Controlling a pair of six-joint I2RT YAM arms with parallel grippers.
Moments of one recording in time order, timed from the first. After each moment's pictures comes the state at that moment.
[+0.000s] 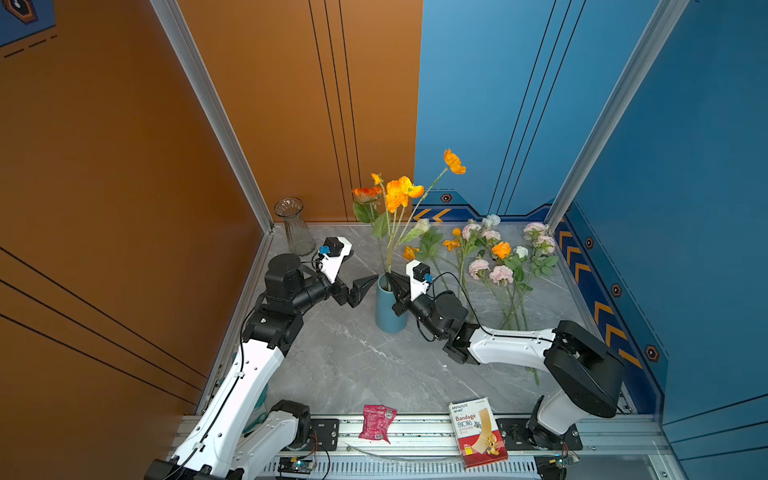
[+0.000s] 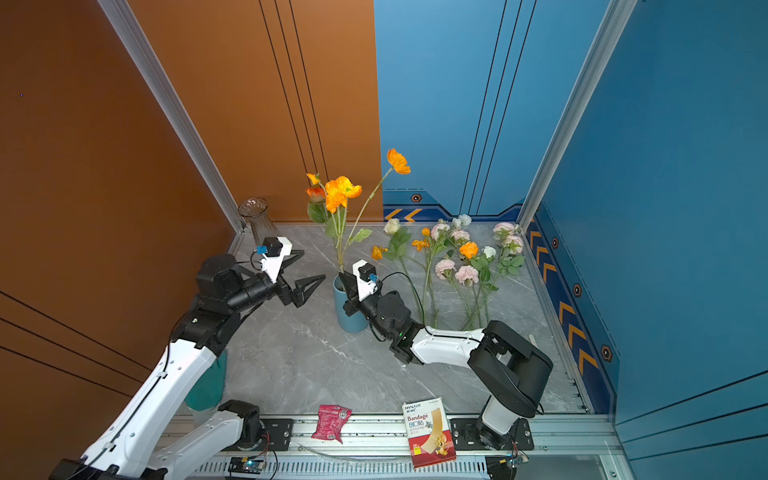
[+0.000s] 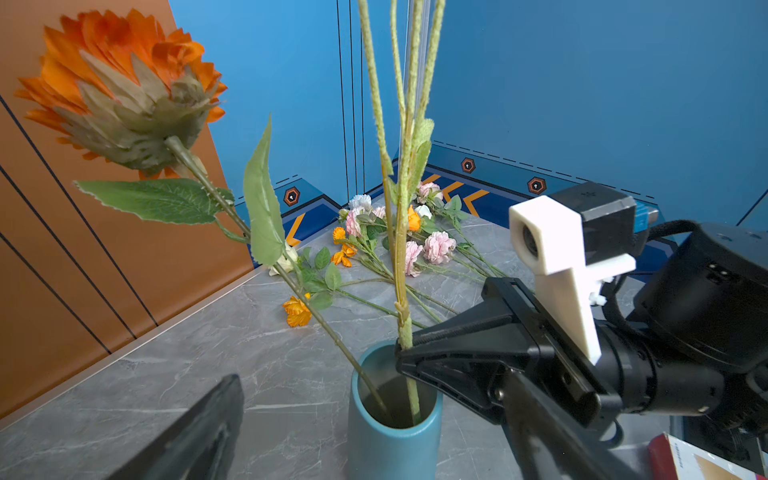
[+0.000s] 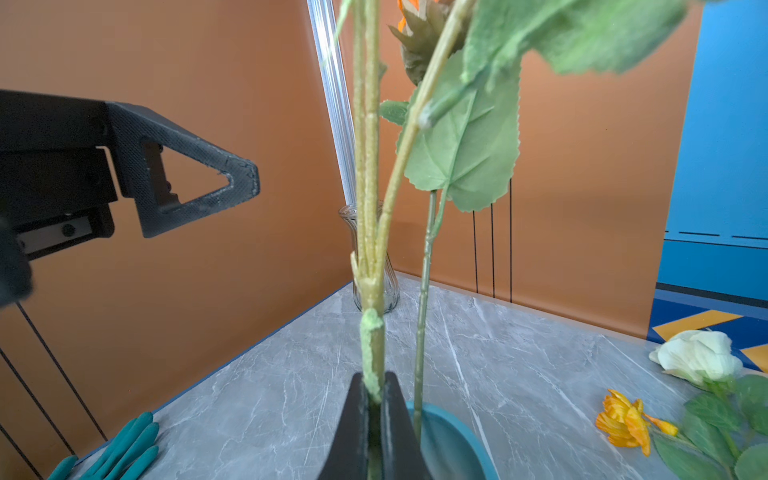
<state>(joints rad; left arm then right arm) -0.22 0.96 0.92 -0.17 0.62 0.10 0.94 1.63 0.80 0.98 0.21 0.15</state>
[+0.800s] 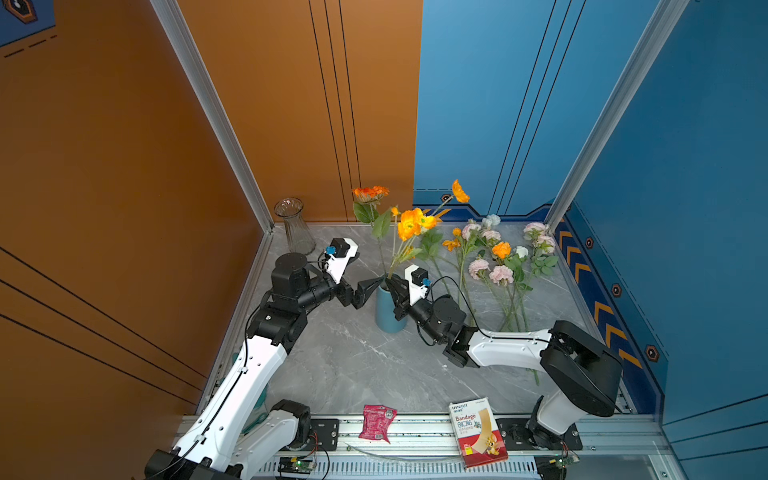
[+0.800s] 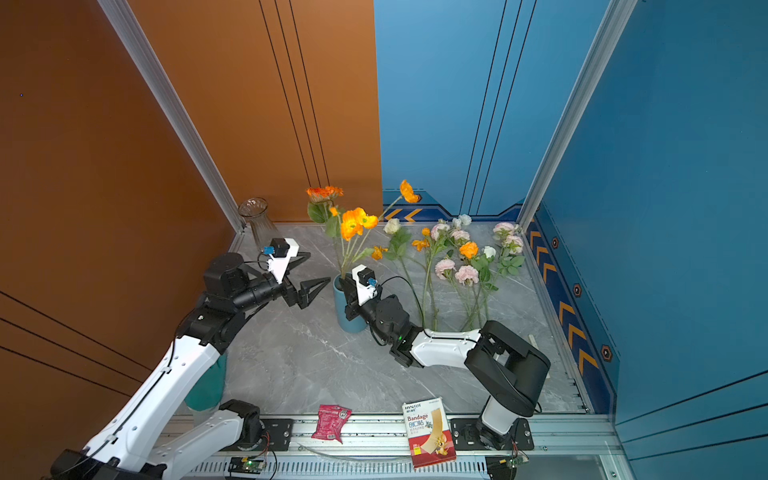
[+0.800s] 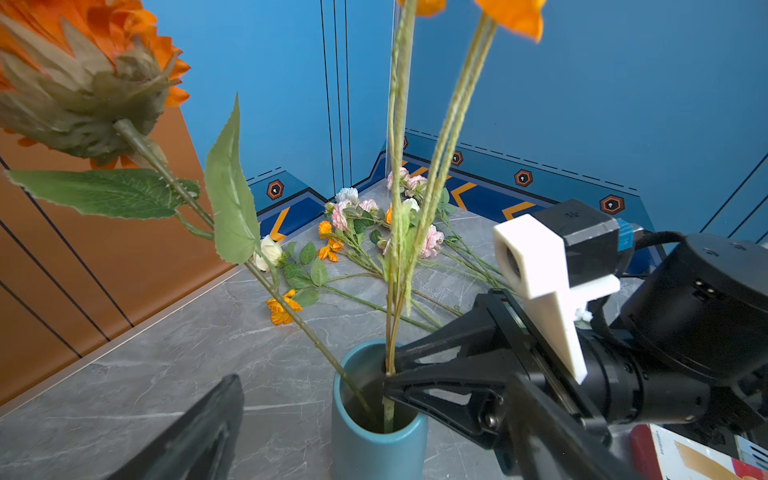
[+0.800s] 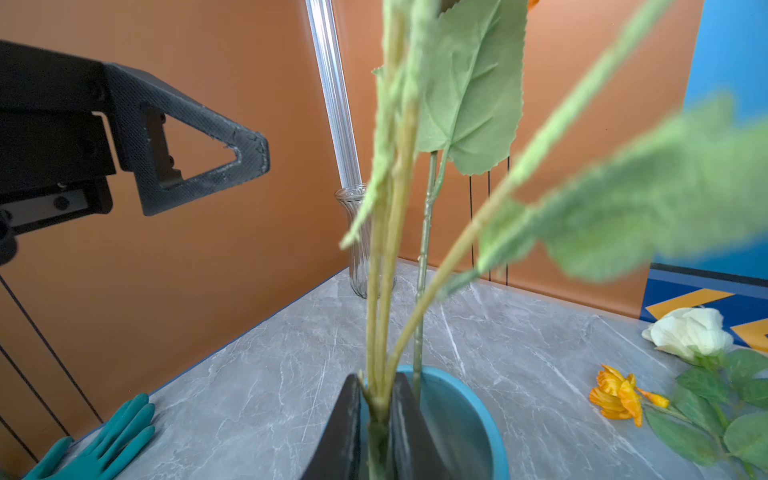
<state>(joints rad) -0.26 0.97 0.92 -0.17 0.62 0.10 0.96 1.64 0.78 0.98 0.23 0.15</state>
